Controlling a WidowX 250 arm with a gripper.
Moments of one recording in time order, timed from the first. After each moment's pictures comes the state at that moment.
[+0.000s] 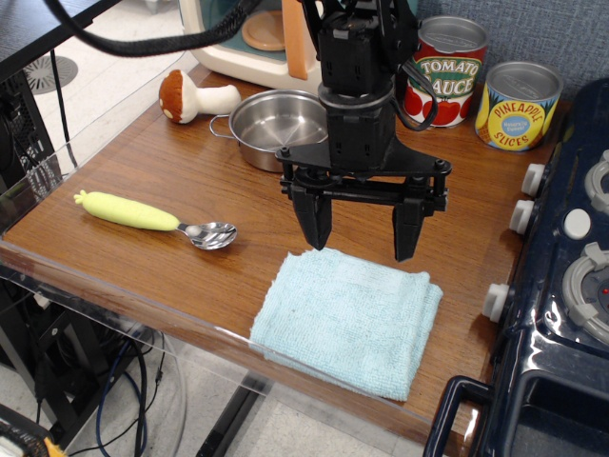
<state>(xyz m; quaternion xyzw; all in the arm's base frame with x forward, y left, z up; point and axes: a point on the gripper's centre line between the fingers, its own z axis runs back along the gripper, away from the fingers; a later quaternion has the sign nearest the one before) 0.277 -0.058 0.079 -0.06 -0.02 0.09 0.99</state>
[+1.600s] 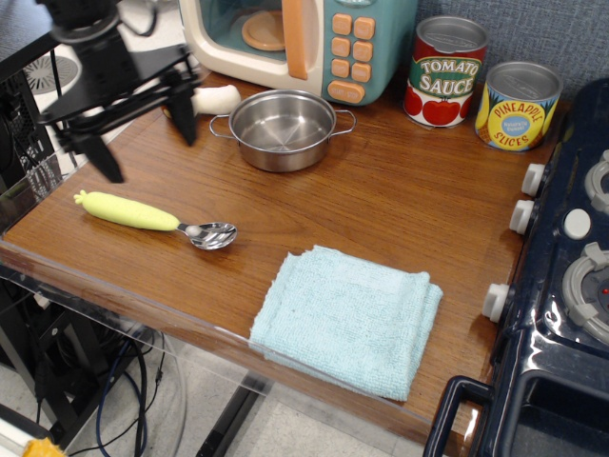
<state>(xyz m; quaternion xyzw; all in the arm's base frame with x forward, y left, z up) 0.263 0.124 0.097 -0.05 -0.12 0.51 0.85</state>
